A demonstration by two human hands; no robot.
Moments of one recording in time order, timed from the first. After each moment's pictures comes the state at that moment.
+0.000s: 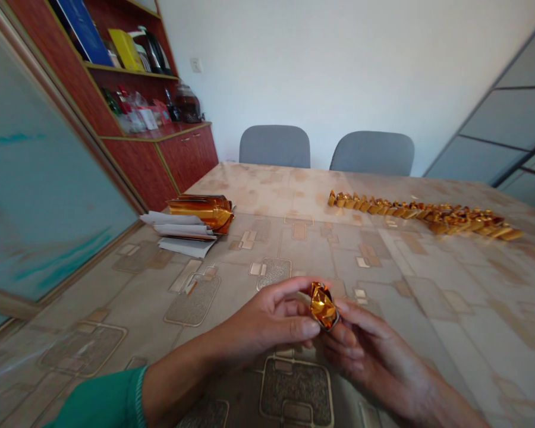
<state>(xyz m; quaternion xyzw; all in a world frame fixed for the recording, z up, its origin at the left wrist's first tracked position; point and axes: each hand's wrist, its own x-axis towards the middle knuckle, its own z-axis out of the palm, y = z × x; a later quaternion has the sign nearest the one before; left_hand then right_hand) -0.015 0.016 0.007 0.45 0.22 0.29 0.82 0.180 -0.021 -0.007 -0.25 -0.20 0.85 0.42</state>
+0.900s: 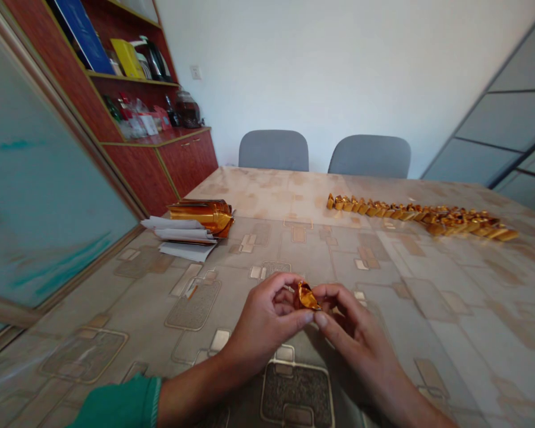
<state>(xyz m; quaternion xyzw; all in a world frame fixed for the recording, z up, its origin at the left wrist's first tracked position) 0.000 0.014 -0.014 0.51 0.40 0.44 0.63 0.169 -0.024 -0.012 -0.48 -0.58 0.47 0.46</state>
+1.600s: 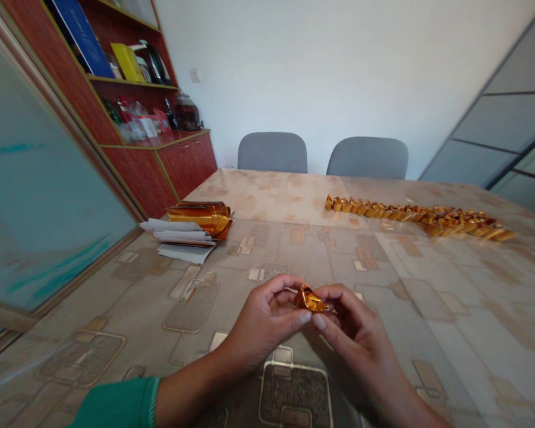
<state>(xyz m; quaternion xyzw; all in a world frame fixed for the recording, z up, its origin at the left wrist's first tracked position) -0.001 0.015 -0.012 0.47 0.32 0.43 0.70 0.166 -0.023 -0.013 -0.45 -0.55 0.49 0.51</state>
